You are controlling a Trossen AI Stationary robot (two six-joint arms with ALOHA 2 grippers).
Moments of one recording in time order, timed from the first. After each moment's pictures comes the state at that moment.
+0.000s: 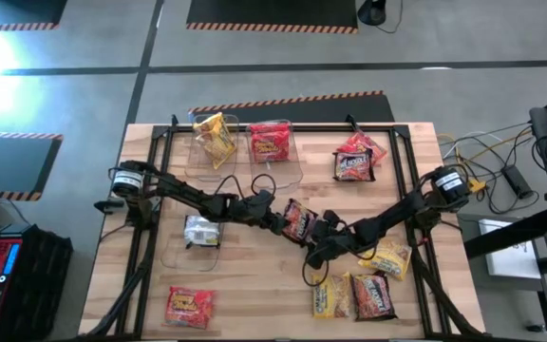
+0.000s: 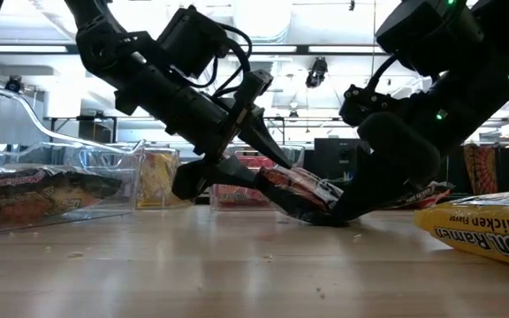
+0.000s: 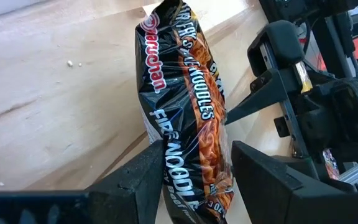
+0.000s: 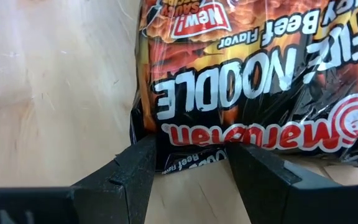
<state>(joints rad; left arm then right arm) -0.07 1.86 0.84 0.47 -0.09 -1.06 0.34 1.80 0.69 0.25 0.49 0.62</state>
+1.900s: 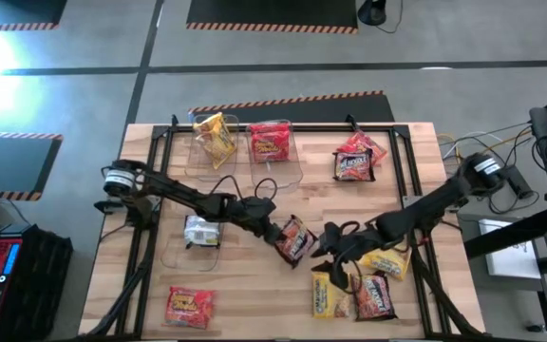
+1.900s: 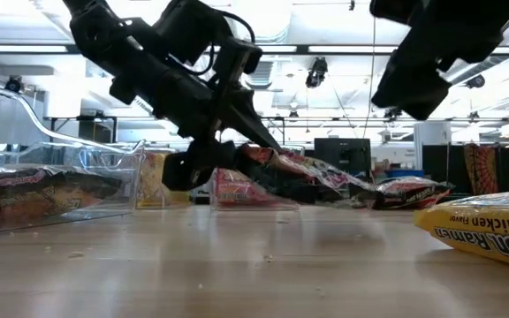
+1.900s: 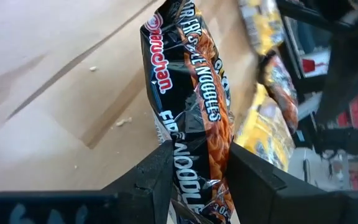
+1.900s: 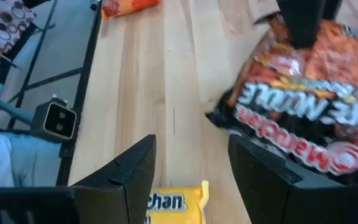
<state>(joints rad) -0.08 1.79 0.84 0.36 0.16 -1.04 0.45 1.42 0.74 0.05 0.10 0.58</state>
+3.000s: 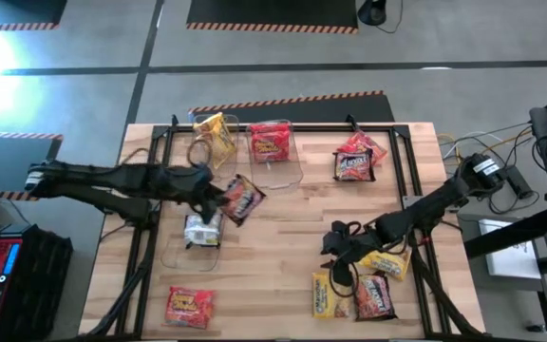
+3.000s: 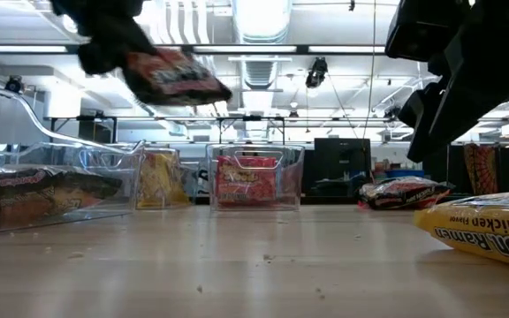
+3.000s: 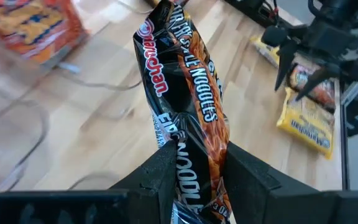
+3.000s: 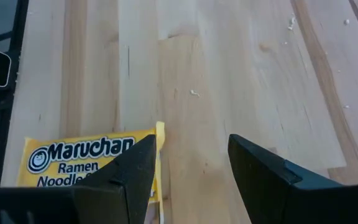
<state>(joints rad) -0.06 0.91 0.84 -0.58 -0.18 -0.60 0.46 1.44 0.72 -0.12 0.11 0.59</state>
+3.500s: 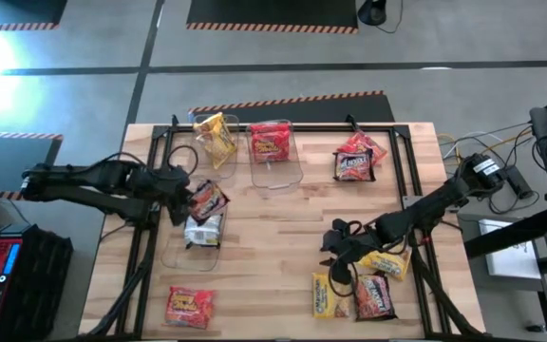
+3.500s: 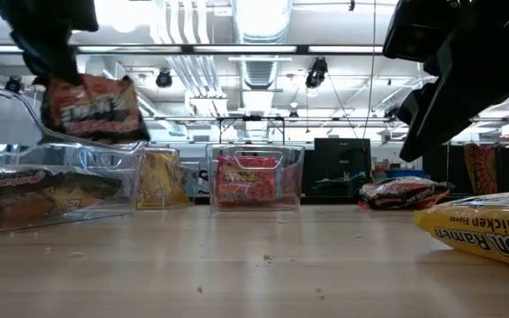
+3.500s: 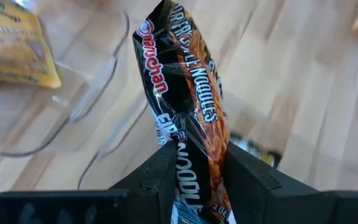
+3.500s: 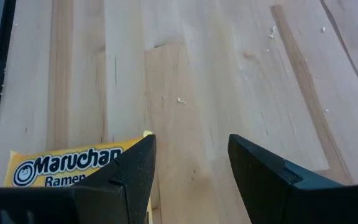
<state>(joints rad) -0.06 0.74 0.84 -1.06 -0.18 -0.51 0.46 1.44 0.72 -0.12 0.16 0.61</state>
